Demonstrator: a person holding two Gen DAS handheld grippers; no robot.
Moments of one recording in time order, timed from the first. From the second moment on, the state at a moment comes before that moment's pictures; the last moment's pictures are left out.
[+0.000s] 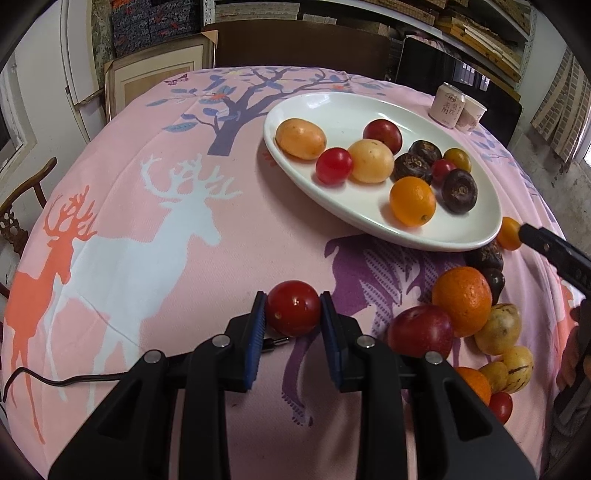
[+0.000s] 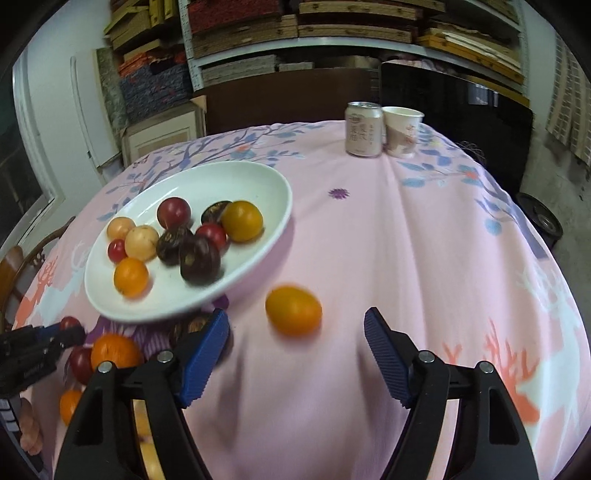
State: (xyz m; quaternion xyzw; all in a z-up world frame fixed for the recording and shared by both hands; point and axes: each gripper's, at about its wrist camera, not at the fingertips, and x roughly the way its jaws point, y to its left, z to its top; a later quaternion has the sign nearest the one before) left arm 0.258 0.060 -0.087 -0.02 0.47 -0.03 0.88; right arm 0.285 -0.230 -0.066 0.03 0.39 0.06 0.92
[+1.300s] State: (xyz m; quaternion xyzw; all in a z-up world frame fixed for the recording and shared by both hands) left arm 0.248 0.063 -0.068 -0.02 0.42 -0.02 0.91; right arm 0.281 -0.233 -0.073 0.03 0.40 0.09 0.91
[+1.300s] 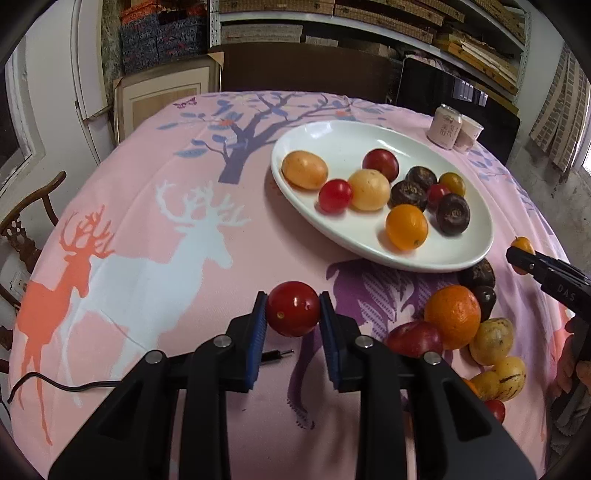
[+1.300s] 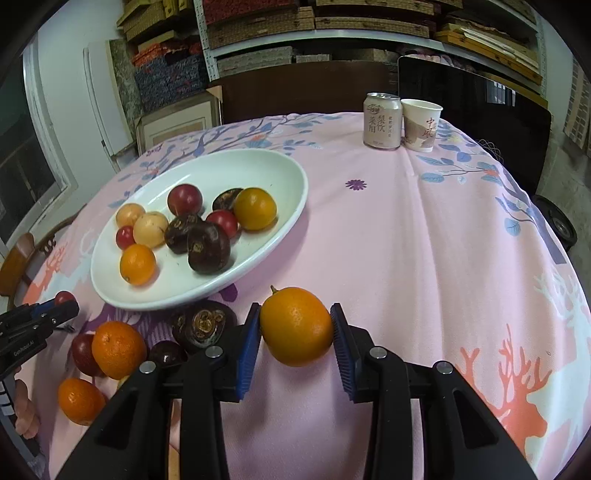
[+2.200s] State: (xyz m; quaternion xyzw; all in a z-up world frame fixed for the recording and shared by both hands) left arm 0.382 0.023 -0.034 -0.04 0.41 -0.03 0.91; right arm 0.345 -0.157 -0.035 0.04 0.38 0.16 0.91
